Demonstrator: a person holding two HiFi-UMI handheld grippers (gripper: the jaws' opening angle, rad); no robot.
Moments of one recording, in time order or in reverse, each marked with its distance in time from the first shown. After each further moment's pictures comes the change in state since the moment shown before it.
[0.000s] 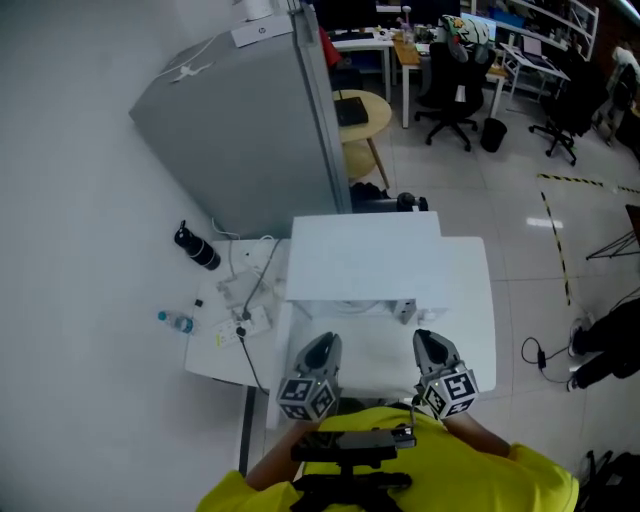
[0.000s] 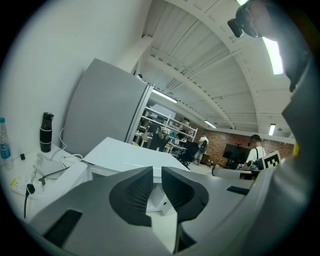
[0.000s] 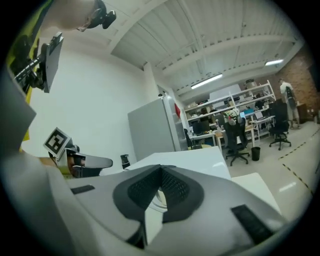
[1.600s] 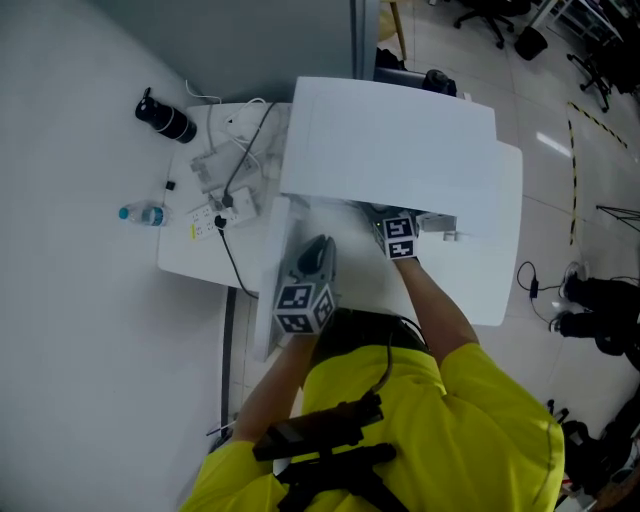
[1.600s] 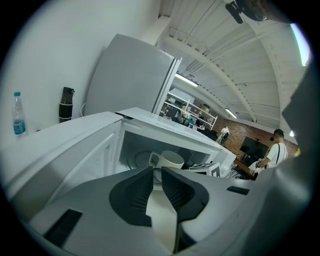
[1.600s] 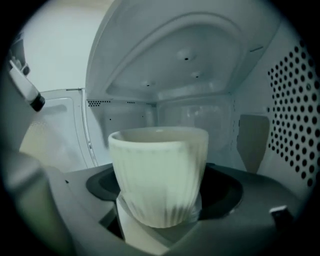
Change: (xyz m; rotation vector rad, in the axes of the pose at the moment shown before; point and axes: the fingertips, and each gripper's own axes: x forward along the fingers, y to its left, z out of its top) left arm 0.038 0.105 -0.093 -0.087 0.174 0.191; right arm 0.276 -0.029 -0.200 -0.199 0.213 -0.008
